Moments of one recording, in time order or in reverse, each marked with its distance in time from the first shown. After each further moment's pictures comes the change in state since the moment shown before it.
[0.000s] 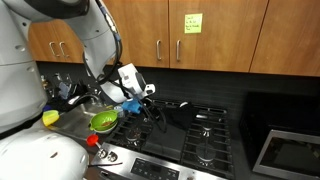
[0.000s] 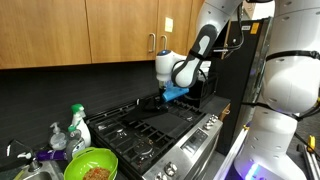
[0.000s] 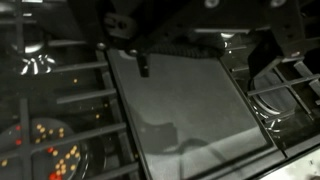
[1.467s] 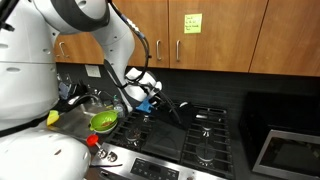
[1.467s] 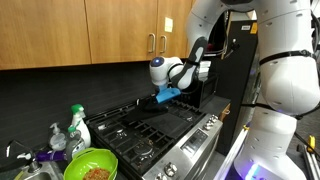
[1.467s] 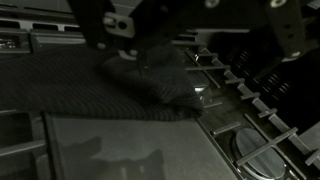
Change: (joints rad) arm 0.059 0.179 -0.110 0.226 -0.516 -0.038 0.524
